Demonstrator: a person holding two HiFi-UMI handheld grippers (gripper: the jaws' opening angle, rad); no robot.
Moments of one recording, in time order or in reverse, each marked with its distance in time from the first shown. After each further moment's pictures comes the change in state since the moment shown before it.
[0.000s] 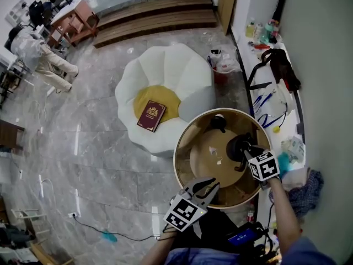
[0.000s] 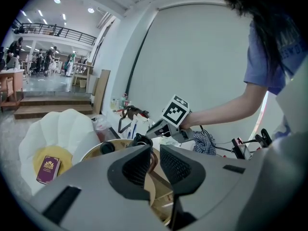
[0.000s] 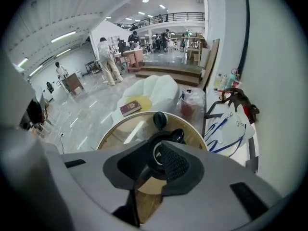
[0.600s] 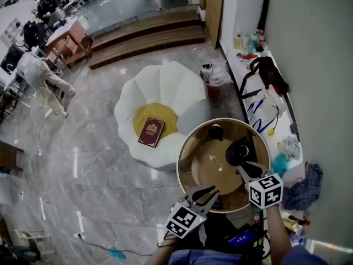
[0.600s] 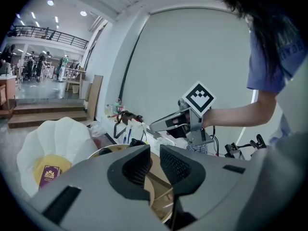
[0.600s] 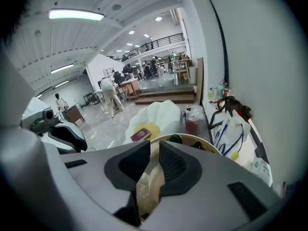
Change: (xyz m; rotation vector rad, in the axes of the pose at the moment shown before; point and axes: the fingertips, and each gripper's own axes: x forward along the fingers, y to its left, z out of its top) left arm -0.045 -0.017 0.017 0.067 -0.028 -0.063; right arm -0.114 0.091 0.041 0.196 -0.282 0.039
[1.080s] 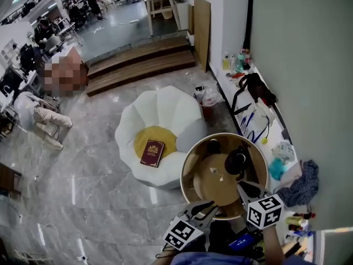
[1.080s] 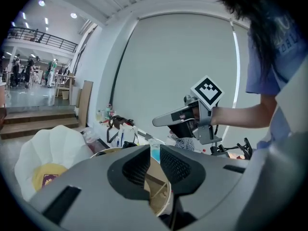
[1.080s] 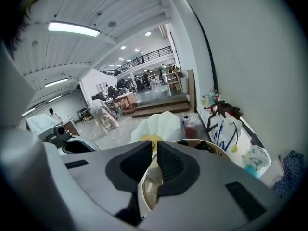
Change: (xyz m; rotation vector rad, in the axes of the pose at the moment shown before) left arm -0.068 -0.035 0.003 0.088 -0.026 -0.095; right arm -0.077 0.081 0.008 0.120 -0.151 -0.055
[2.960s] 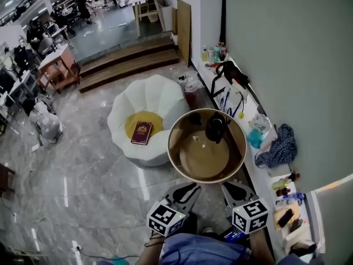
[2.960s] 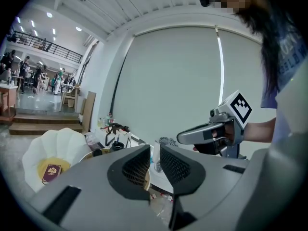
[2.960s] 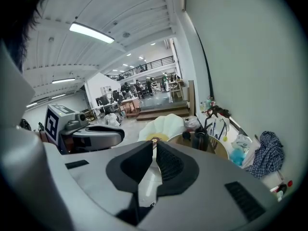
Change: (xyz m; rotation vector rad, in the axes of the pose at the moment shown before) left arm -0.126 -0.166 -0.032 0.000 -0.128 0.057; right arm -0.209 0.141 -0.129 -0.052 -0.100 -0.026
